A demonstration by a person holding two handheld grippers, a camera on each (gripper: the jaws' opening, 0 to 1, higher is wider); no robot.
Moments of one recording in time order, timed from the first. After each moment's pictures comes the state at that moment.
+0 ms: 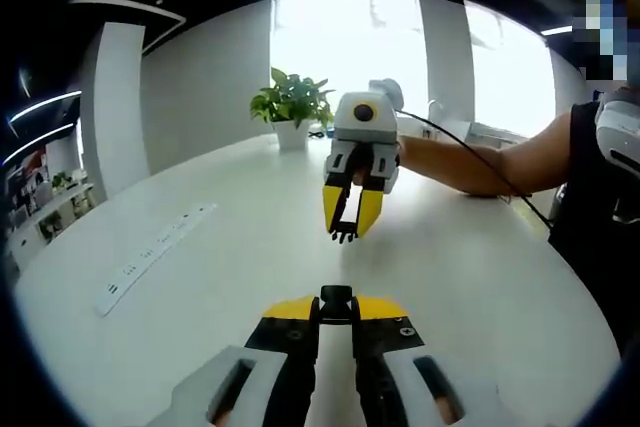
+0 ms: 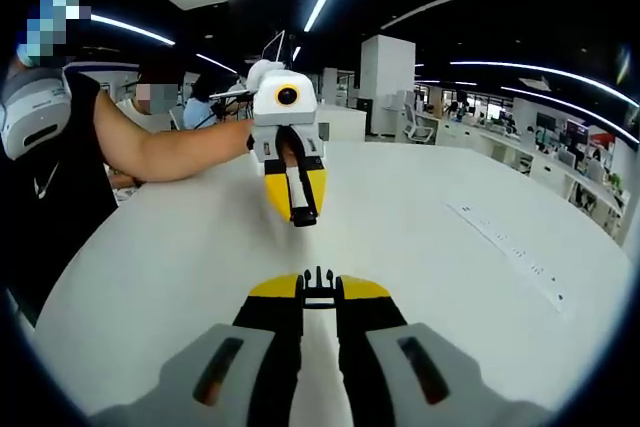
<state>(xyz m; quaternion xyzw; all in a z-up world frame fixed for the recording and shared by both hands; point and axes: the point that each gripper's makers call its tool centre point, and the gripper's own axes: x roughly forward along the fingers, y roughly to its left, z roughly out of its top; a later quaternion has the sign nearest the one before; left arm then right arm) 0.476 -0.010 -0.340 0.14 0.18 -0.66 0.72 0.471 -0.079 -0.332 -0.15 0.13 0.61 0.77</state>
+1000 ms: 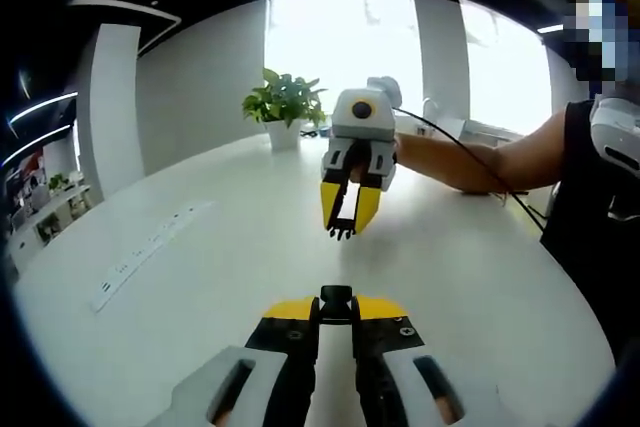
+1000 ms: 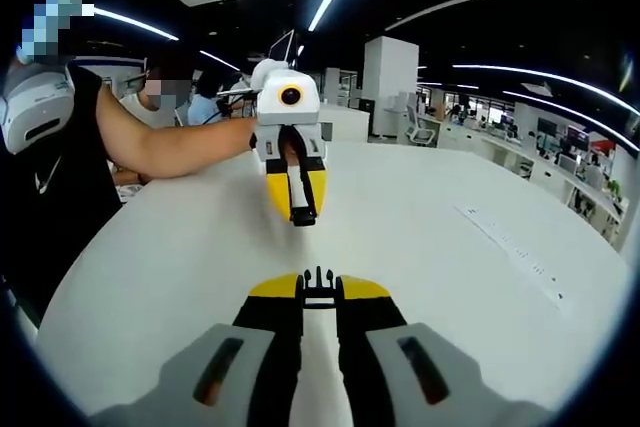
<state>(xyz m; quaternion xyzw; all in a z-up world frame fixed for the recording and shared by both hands) 0.451 -0.007 -0.338 0.14 0.17 -0.67 0.71 0.450 -0.077 -0.329 -0.16 0.12 0.61 0.77</state>
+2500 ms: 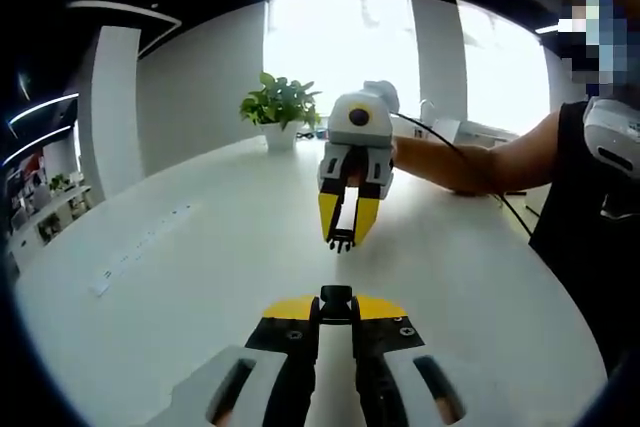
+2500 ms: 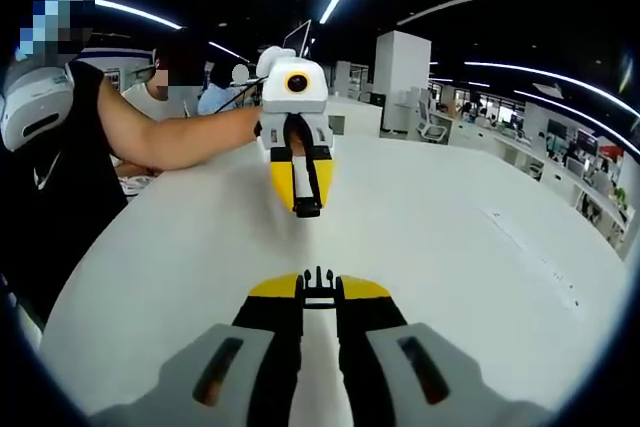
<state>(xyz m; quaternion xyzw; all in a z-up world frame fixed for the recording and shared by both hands) 0.426 0.013 -0.338 0.14 0.17 -0.67 0.71 0.423 -0.052 -0.338 -0.18 0.13 0.62 0.75</state>
